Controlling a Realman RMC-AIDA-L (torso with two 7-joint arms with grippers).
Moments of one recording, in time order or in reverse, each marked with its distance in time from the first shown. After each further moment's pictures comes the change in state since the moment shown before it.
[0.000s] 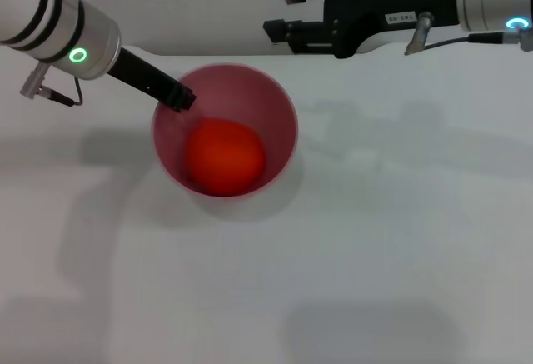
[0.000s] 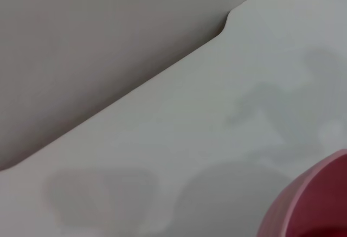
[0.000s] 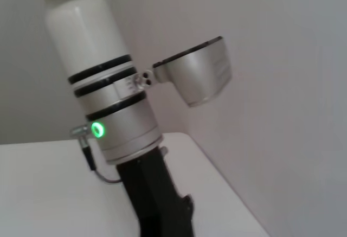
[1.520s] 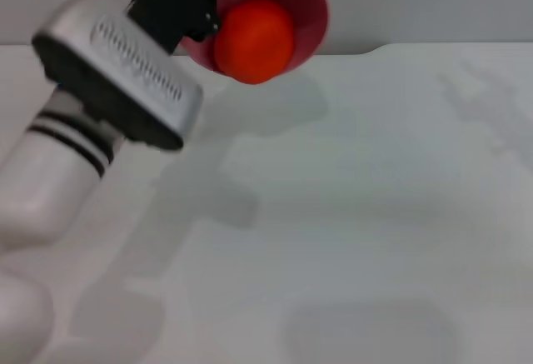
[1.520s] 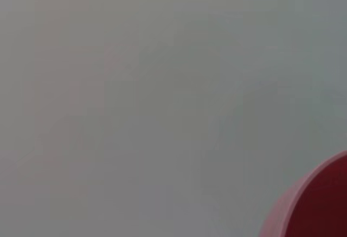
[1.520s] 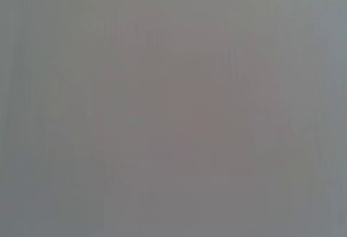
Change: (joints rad) left arm 0.608 -0.003 0.891 0.127 0.026 -1.796 0.349; right arm -0.304 -0.003 0.118 0.529 1.131 0.113 -0.956
